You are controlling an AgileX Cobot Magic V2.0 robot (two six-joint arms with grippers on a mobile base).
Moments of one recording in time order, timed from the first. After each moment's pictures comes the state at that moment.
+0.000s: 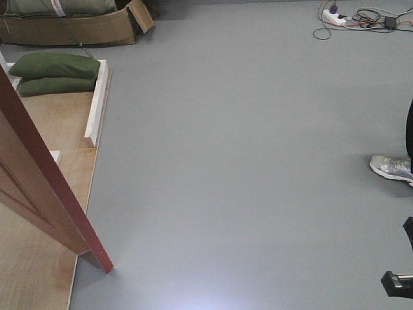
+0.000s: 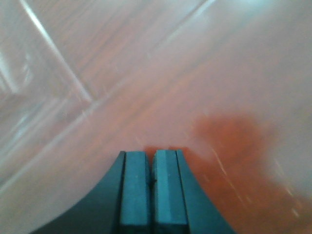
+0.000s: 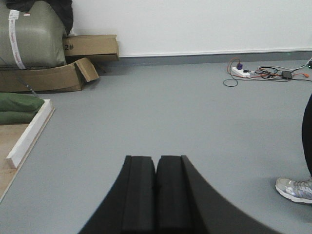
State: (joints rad) left arm 0.55 1.63 -1.70 -1.44 0.56 0.48; right arm 0.02 -0.01 0.03 0.06 0.28 -0.05
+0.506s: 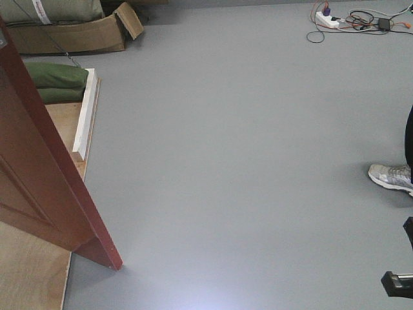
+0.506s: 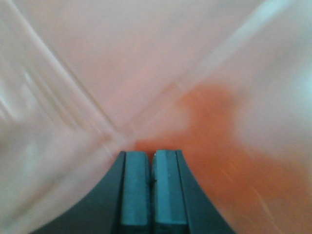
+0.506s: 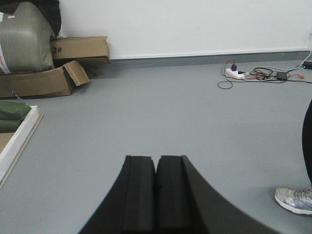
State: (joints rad) left arm 0.55 1.63 -1.70 -1.44 0.57 0.48; right arm 0.02 -0.01 0.03 0.06 0.28 -0.05
